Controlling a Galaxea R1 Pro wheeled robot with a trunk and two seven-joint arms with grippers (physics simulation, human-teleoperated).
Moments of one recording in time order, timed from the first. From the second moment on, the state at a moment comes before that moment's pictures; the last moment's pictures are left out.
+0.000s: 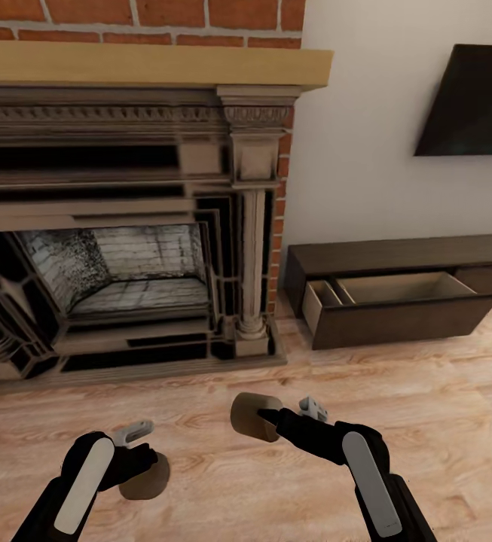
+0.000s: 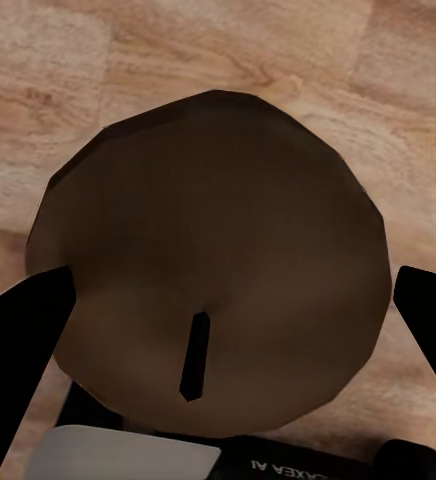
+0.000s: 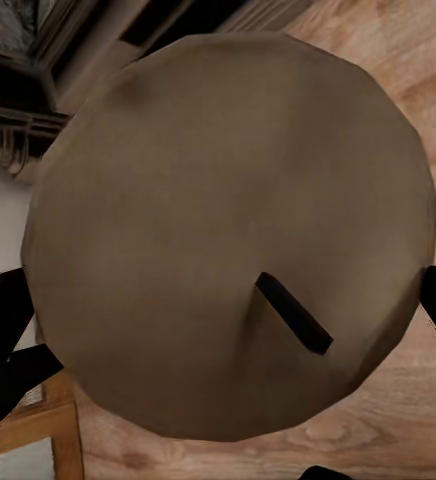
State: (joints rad) left arm -0.29 0.07 0.01 -1.30 0.76 1.02 0.57; right arm -0.28 0.10 0.05 -1.42 -0.79 0.93 -0.09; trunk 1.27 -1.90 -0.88
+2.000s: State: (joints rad) left arm -0.31 0.01 0.00 -1.28 0.74 1.02 0.57; right arm -0.29 0.11 -0.01 -1.36 -0.77 0.86 -0.10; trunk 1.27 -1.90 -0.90
